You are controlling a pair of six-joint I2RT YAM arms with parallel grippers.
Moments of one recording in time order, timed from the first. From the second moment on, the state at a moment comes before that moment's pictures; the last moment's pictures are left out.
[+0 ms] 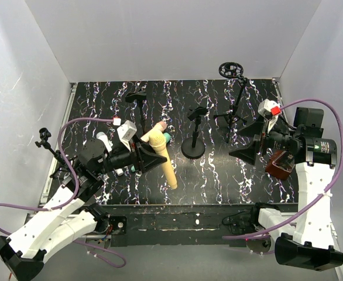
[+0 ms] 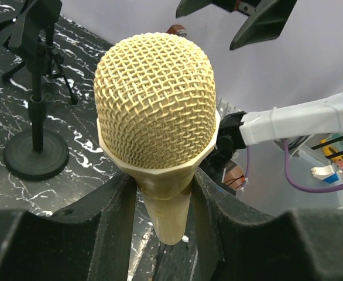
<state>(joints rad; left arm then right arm) -0.68 0.71 0.75 -0.02 0.54 -0.41 -0.10 0.95 1.30 -1.16 -1.26 -0.60</state>
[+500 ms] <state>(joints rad) -0.68 0.69 0.67 -0.08 0.50 -0.30 -0.20 0.98 1.27 -0.99 -1.13 -0.50</state>
